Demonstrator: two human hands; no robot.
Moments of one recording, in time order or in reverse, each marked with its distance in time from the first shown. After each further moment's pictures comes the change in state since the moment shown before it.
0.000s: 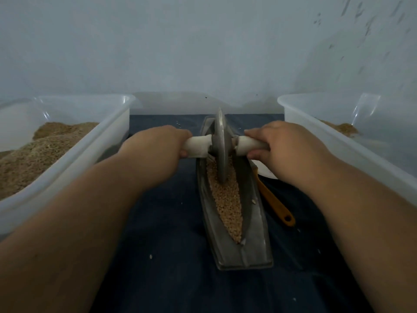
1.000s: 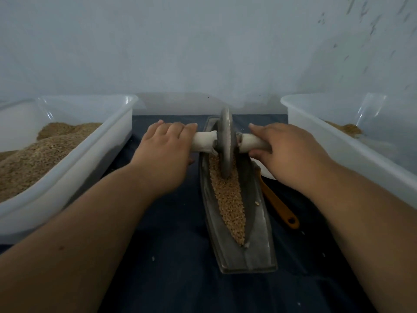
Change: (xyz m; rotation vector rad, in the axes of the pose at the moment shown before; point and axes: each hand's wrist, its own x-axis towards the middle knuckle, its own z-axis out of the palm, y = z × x) left_hand -0.002 0.004 0.024 0.141 0.132 0.011; right_hand 0.001 0.005 0.012 -0.028 0.085 0.018
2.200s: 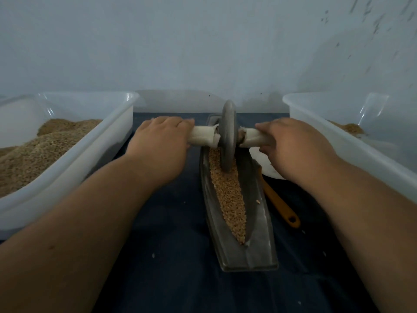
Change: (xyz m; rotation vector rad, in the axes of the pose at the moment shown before) left_hand 0.008 -0.004 -0.009 -0.096 0.021 -0.077; right_hand 0.005 0.004 0.002 -0.011 0.067 0.045
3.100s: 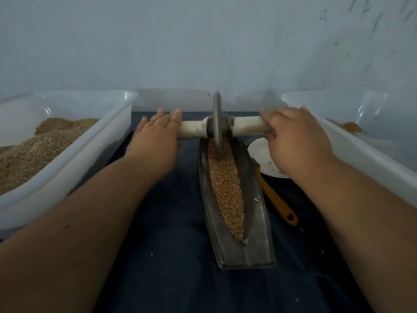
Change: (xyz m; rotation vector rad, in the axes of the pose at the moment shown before) left_hand 0.011 -0.015 0.028 -0.043 -0.006 -0.117; right_hand 0.007 0.005 0.005 -0.036 0.081 0.068
